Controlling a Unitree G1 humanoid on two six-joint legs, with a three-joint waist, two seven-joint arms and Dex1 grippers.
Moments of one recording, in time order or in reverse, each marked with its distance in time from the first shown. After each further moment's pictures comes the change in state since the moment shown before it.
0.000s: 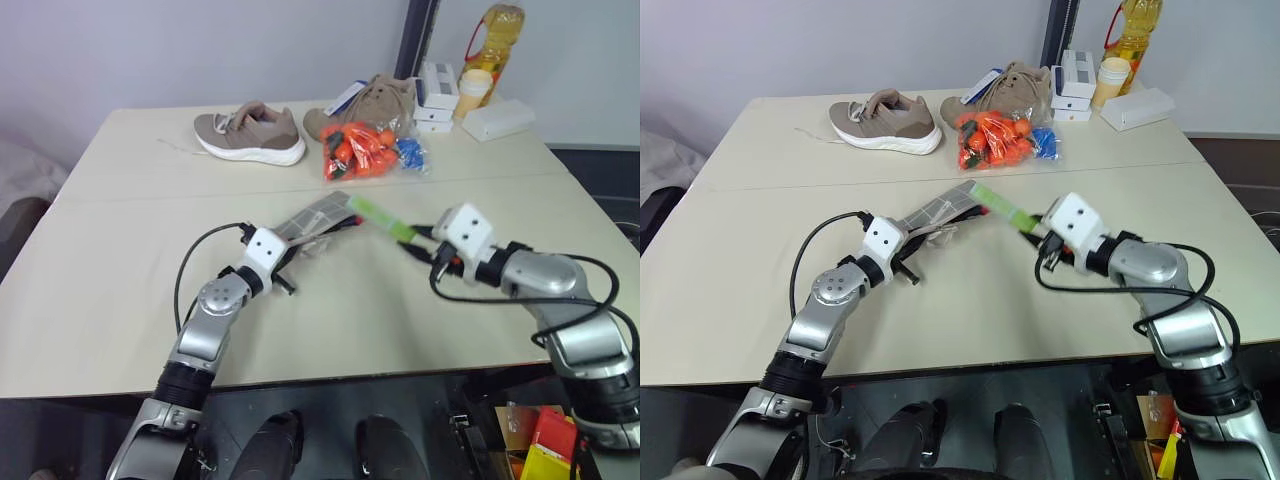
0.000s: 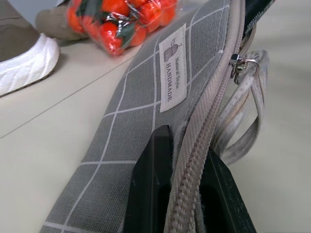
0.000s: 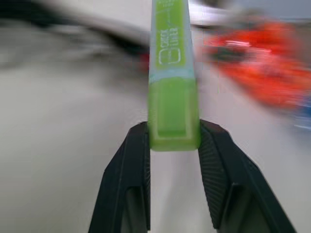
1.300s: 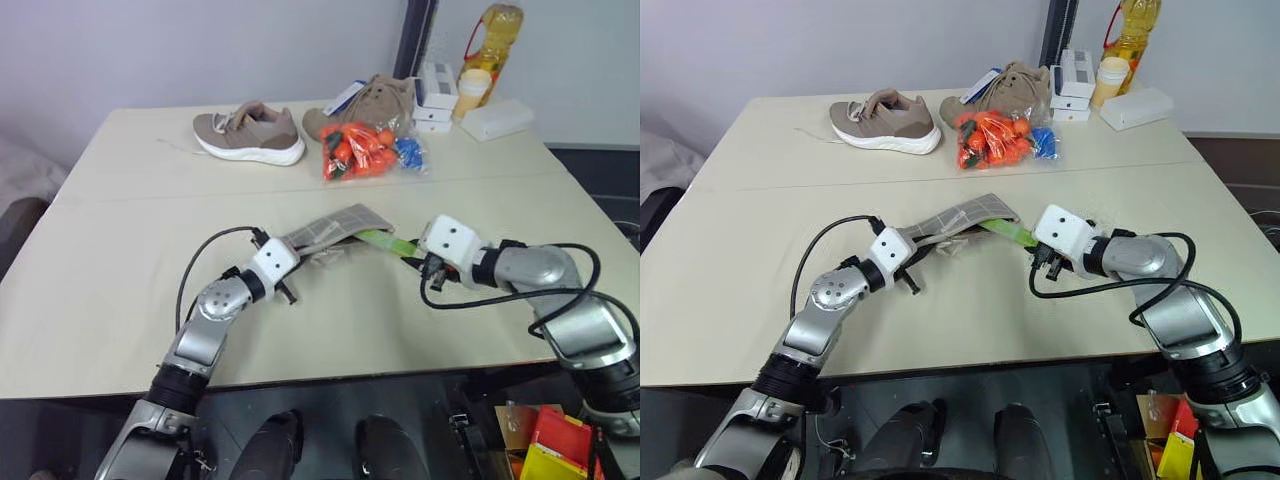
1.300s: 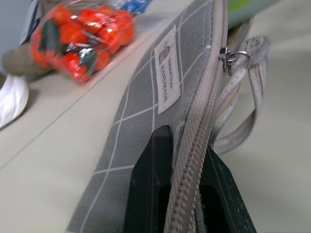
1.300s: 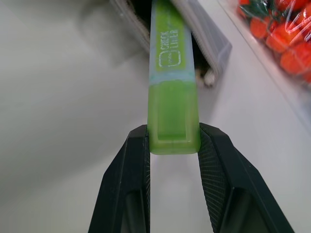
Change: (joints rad) left arm 0.015 0.057 -0.081 -0.032 0.068 -0.144 -0.103; right arm -0.139 -0.122 0.149 0.066 -0.206 0.061 0.026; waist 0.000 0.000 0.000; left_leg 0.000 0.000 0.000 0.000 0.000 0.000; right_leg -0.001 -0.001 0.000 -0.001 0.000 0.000
